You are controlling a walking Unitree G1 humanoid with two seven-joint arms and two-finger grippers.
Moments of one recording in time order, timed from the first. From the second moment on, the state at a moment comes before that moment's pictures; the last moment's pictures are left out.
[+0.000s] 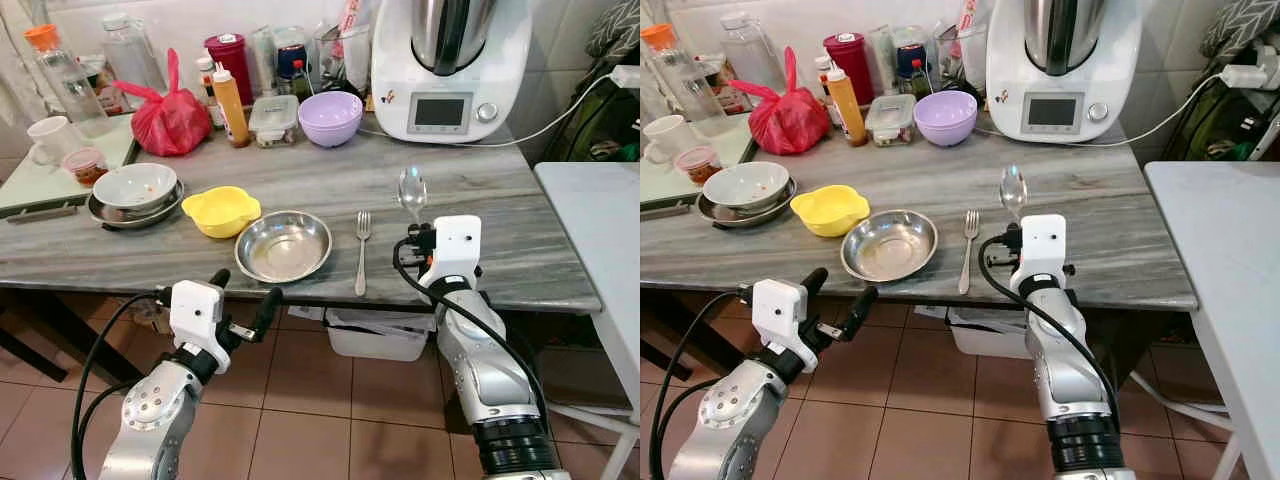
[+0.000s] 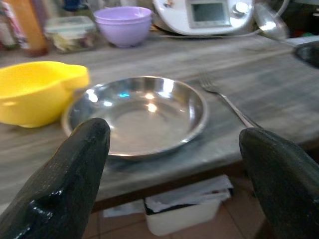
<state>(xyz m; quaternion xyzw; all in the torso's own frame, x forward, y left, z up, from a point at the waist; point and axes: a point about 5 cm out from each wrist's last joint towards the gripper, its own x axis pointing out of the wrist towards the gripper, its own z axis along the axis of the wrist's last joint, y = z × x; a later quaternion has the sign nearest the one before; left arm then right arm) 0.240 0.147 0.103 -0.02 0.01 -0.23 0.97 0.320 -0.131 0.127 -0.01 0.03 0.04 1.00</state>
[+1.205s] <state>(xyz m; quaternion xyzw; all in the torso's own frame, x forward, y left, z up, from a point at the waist) 0.224 0.127 0.102 -0.05 0.04 -0.34 0.94 0.340 -0.109 0.098 0.00 0.11 0.06 0.99</state>
